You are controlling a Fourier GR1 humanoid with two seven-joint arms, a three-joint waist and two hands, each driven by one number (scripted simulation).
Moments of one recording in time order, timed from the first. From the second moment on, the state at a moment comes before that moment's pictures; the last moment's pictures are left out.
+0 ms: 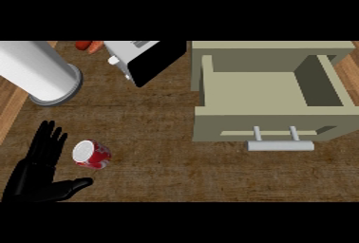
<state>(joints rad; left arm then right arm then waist) 0.17 0.01 0.25 -1.73 0.18 -0.12 0.12 0.43 -0.08 -0.61 -2.14 -0.42 0.44 0.09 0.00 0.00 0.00</state>
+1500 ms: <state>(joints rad) -0.04 0.11 0.35 -0.93 0.17 -0.21 -0.37 0.42 -0.03 -0.73 -2.19 -0.48 0.55 0.17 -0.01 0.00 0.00</state>
